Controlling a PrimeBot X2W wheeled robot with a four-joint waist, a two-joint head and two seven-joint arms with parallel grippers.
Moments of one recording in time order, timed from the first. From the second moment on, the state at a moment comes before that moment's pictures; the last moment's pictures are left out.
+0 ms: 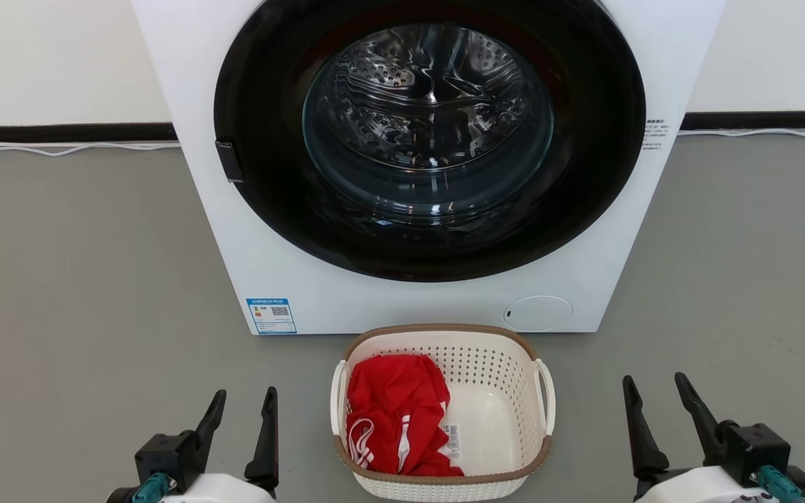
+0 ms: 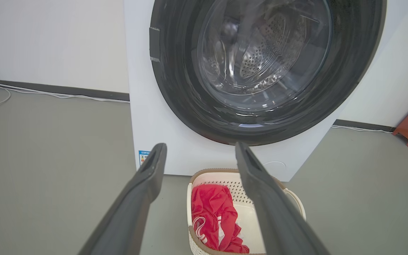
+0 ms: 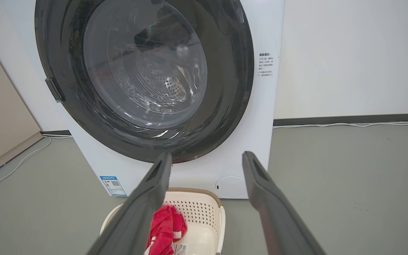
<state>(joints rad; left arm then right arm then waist) -0.01 0.04 -0.08 0.33 -0.24 -0.05 -0.25 -0.01 -0.04 -0.07 0.34 0.08 0.12 -0.25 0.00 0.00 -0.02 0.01</state>
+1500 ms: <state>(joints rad) -0.42 0.04 -0.20 0.59 -0.32 0.01 -0.25 -0.42 -0.05 -0.16 0.61 0.02 0.12 -0.25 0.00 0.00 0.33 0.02</state>
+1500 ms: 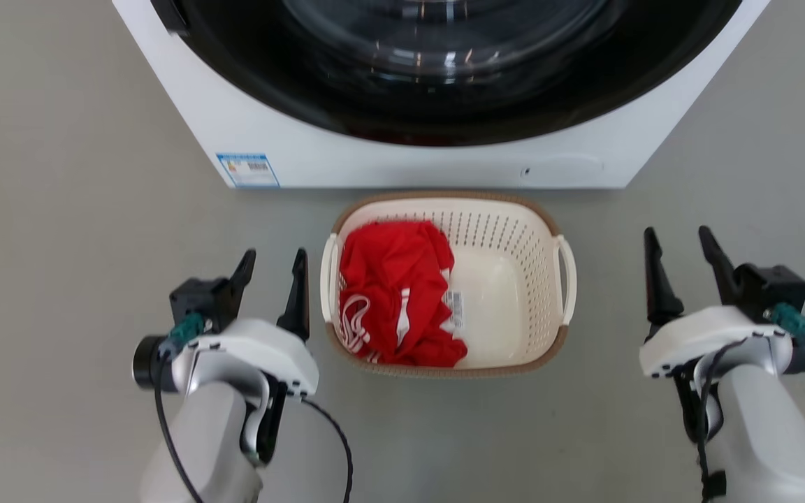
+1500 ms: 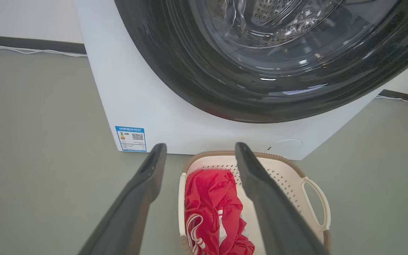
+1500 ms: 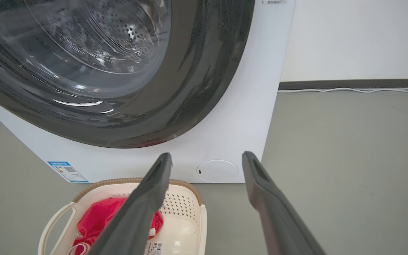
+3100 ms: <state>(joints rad) -1.03 0.03 -0.58 1.17 -0.62 0.07 -0.25 -0.89 -0.06 -0.17 1.06 -0.08 0.12 -0.25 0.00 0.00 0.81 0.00</state>
